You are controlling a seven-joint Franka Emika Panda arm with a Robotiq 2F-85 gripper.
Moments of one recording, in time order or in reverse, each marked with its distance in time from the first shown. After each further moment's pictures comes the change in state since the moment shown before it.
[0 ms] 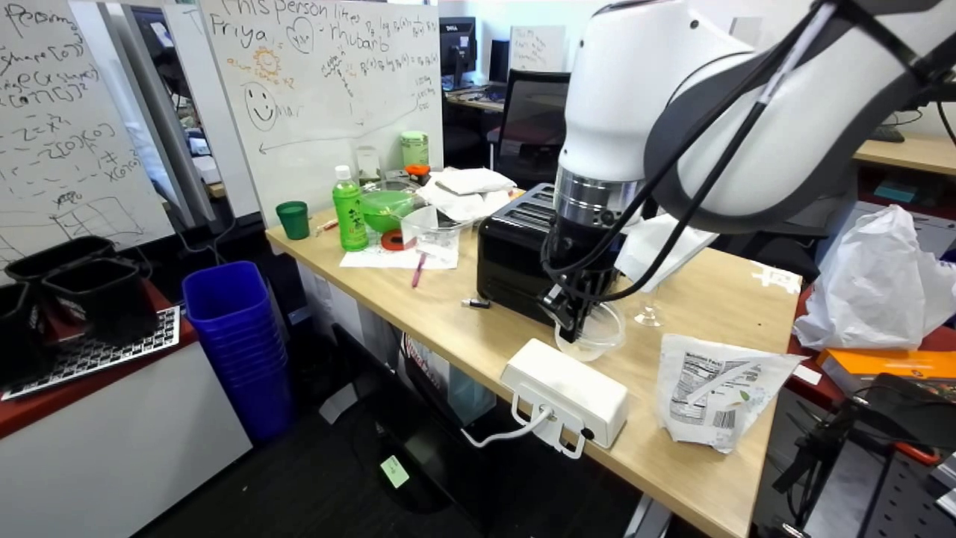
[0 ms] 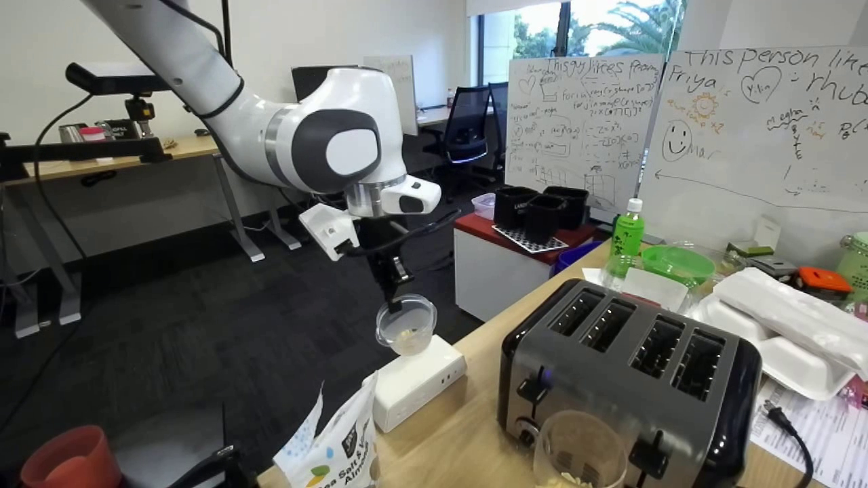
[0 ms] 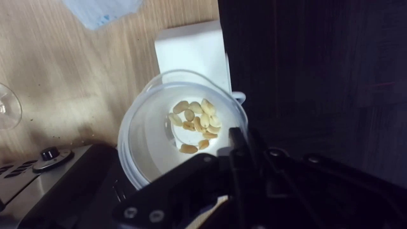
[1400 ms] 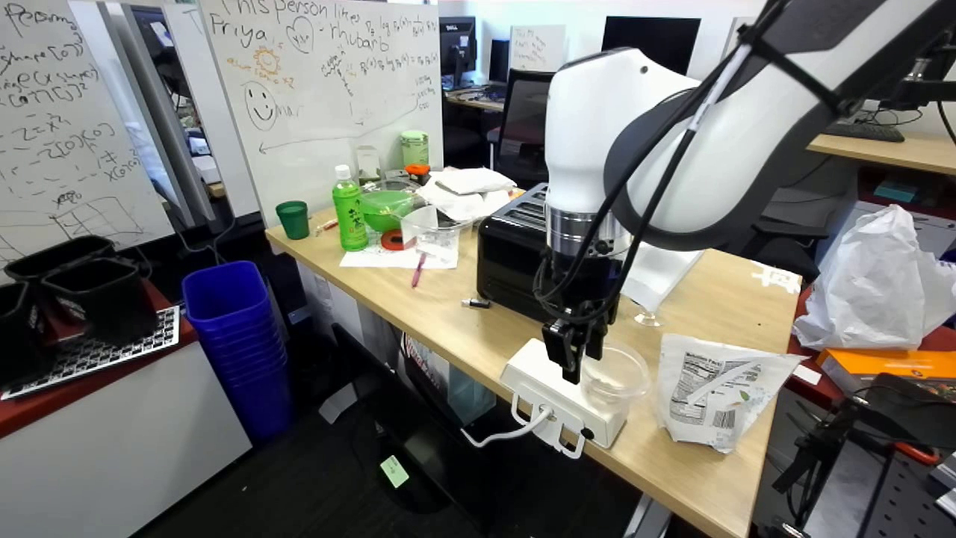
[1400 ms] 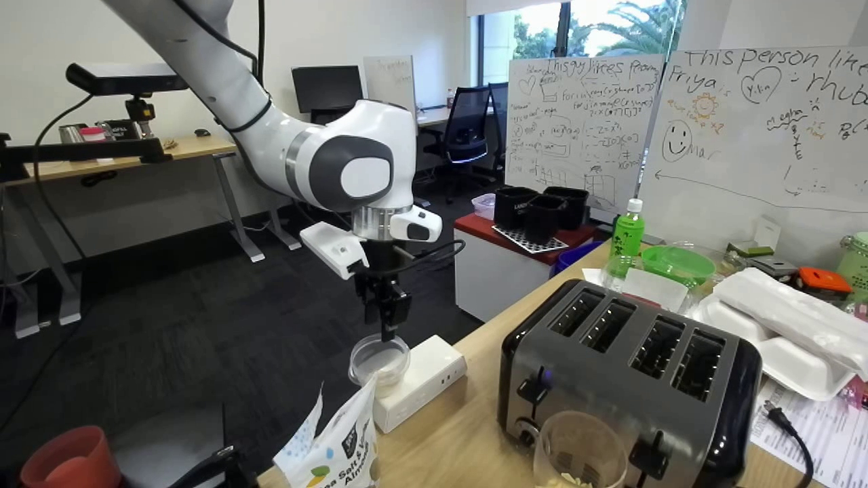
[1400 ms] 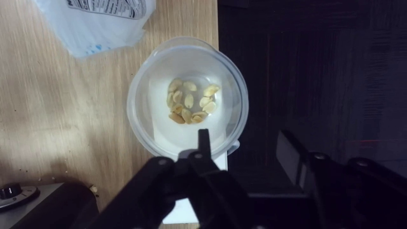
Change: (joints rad) arm -0.002 0.098 0.007 0.060 0.082 -0.118 -0.165
